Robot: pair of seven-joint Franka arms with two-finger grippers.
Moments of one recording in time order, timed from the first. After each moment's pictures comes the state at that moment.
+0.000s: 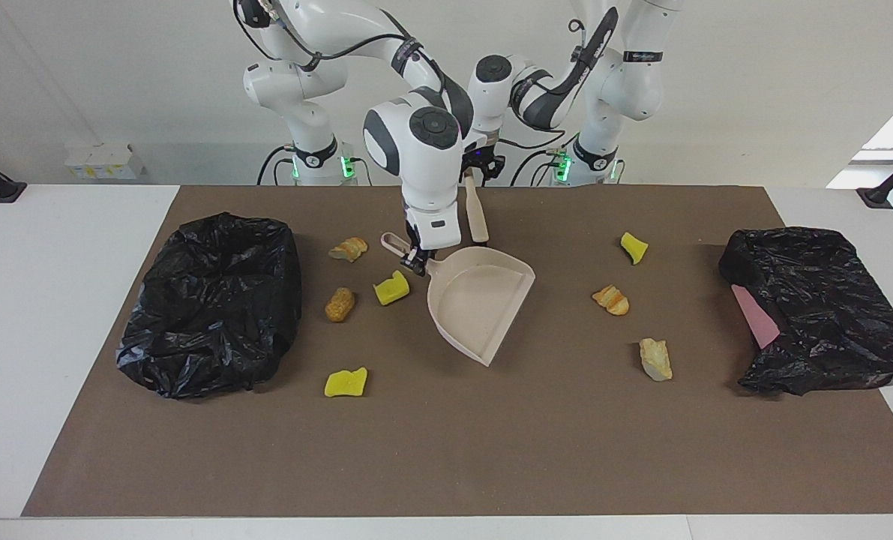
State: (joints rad) left arm -1.11 -0.24 -0.01 -2.61 -0.21 2.37 -0.75; right arm 0.40 0.29 0.18 -1.71 -0.12 1.94 -0.47
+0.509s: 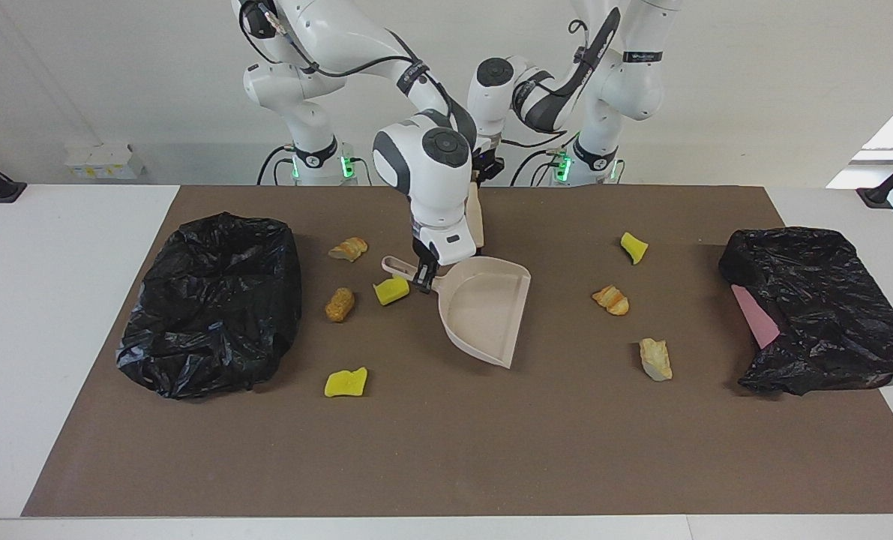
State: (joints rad) left arm -1.06 -0.23 0.01 -2.57 -0.21 2.30 -0.93; right arm 0.41 0.34 0.18 -1.71 -0.19 2.01 -0.59
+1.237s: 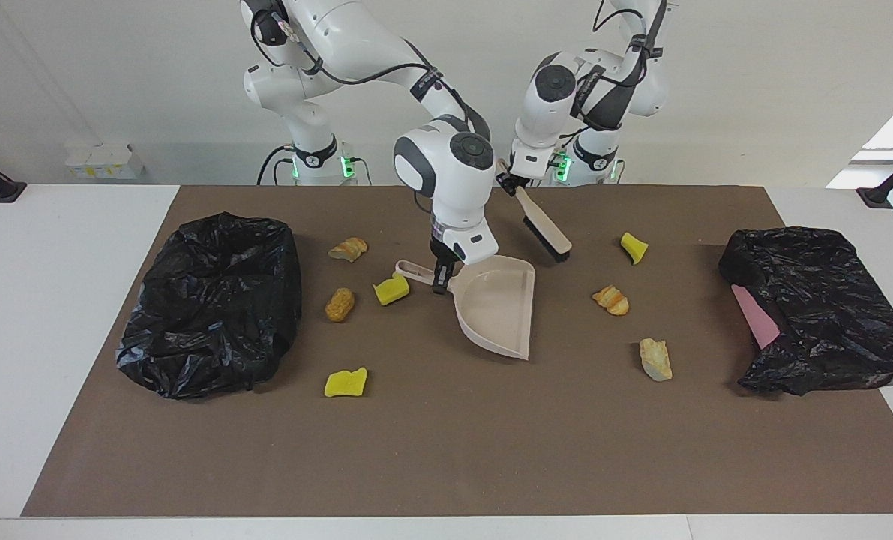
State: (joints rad) left arm -0.71 -0.36 0.03 -2.50 -0.17 1.97 -1.14; right arm 0.46 0.39 0.18 -1.68 -0.24 2.02 -0.67
